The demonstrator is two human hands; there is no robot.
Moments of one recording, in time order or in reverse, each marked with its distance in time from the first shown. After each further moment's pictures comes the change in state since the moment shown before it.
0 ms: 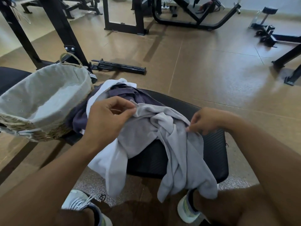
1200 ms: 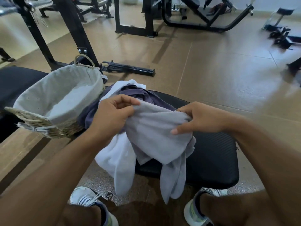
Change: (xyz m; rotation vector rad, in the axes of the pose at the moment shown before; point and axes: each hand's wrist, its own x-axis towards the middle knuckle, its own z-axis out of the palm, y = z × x) left_hand 0.006 0.002 -0.014 -0.221 -0.059 -0.237; right_hand -0.040 -0.056 -0.004 0.256 -0.016 -0.634
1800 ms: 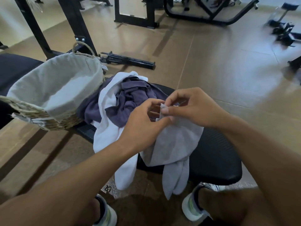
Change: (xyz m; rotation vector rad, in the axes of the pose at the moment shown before) left_hand -0.026 -0.013 0.048 0.106 -0.187 0.093; right_hand 0.021 -0.016 0.021 0.181 0.320 -0.151
